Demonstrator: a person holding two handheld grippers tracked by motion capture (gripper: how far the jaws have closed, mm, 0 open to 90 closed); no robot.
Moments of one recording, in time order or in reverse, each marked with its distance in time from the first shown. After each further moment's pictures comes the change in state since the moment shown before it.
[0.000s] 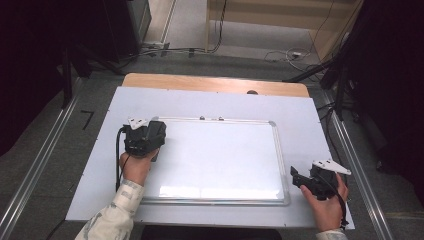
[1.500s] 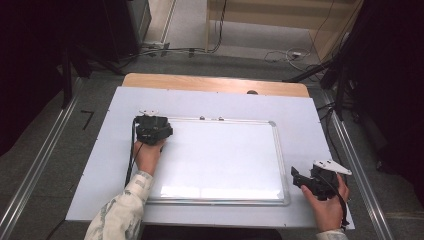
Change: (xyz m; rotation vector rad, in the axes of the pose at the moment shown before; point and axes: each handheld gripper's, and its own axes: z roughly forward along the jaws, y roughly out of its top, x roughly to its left) left arm -0.003 0.012 0.063 0.081 0.135 -0.005; right arm -0.002 -0.001 0.000 0.004 -0.003 0.006
